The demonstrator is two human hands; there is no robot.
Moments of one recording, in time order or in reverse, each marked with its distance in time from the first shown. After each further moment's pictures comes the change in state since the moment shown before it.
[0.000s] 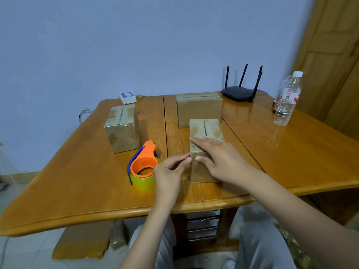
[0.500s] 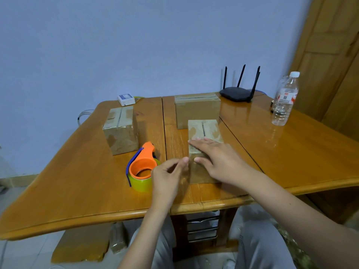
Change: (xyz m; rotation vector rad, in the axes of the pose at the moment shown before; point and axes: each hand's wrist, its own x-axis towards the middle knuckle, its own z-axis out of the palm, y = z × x) left_hand -0.002 0.000 -0.006 0.083 -0.062 -0.017; right_hand -0.002 -0.002 -0.003 -0.010 0.010 -0.037
